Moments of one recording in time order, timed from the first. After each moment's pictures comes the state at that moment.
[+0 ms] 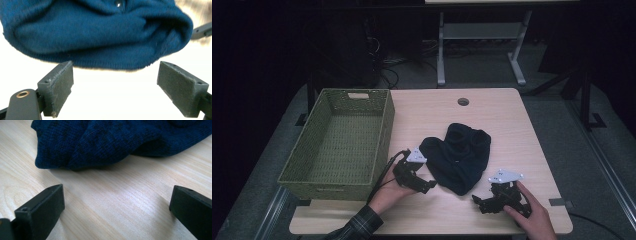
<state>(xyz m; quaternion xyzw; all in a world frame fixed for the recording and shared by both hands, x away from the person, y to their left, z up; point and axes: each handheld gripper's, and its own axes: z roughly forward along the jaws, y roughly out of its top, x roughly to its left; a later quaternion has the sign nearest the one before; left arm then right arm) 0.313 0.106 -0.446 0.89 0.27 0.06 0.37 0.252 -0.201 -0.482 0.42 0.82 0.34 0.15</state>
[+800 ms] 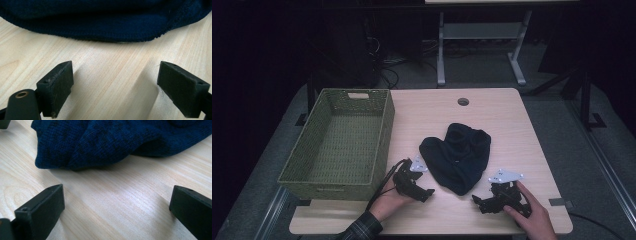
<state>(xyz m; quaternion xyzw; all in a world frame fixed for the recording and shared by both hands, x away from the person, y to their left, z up) 0.302 0.104 -0.467 0.90 0.27 0.08 0.32 0.252 -0.201 -0.482 0.42 0.82 0.34 0.15</state>
